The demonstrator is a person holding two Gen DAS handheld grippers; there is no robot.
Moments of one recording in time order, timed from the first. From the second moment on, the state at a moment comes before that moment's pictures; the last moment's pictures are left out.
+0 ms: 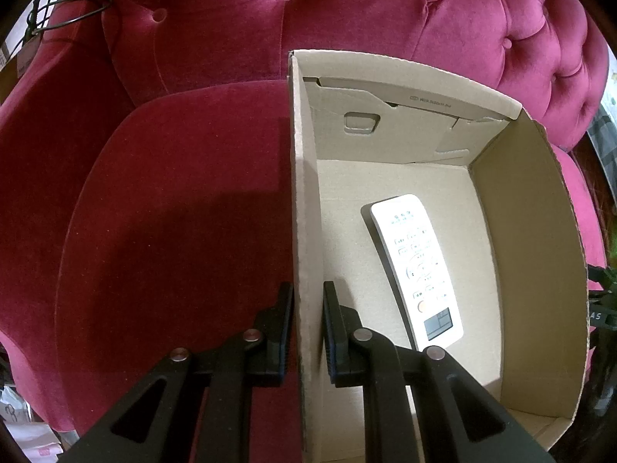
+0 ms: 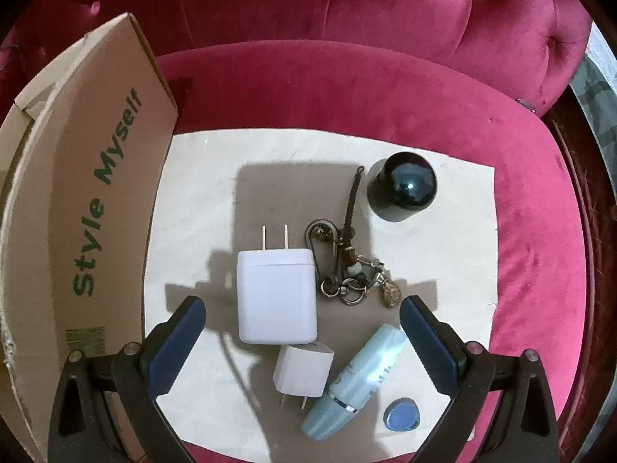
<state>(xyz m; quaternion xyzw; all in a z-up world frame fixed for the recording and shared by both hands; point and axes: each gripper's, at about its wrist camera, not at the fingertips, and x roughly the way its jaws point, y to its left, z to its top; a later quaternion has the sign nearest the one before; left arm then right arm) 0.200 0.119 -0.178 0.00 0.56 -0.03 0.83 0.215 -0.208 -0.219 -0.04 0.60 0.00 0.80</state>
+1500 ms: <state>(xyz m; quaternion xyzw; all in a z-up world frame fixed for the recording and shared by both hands) 0.200 0.117 -0.179 -0.01 0.56 -0.03 0.83 0.210 -0.201 -0.164 -0.04 0.58 0.02 0.81</state>
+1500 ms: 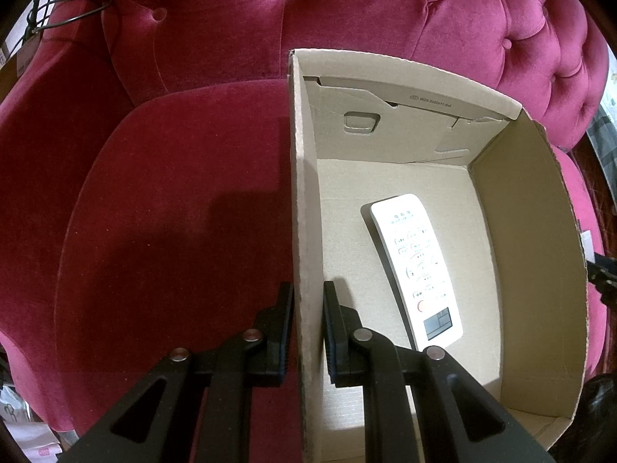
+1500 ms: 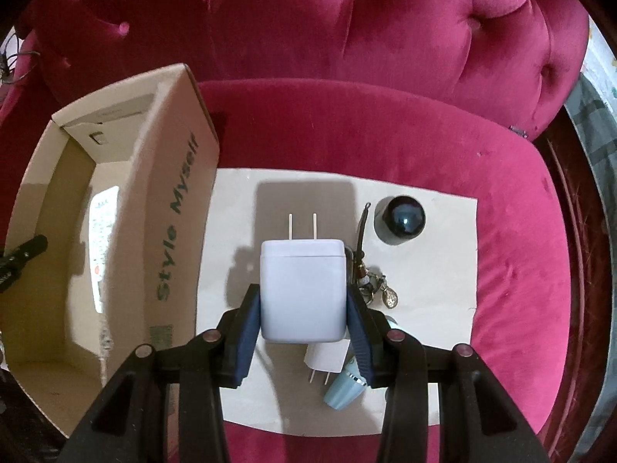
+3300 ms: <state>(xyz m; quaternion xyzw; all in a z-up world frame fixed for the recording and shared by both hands) 0.201 0.115 -0.180 0.00 0.56 -0.03 0.83 0.175 -0.028 -0.156 -0.05 0.60 0.12 0.79</state>
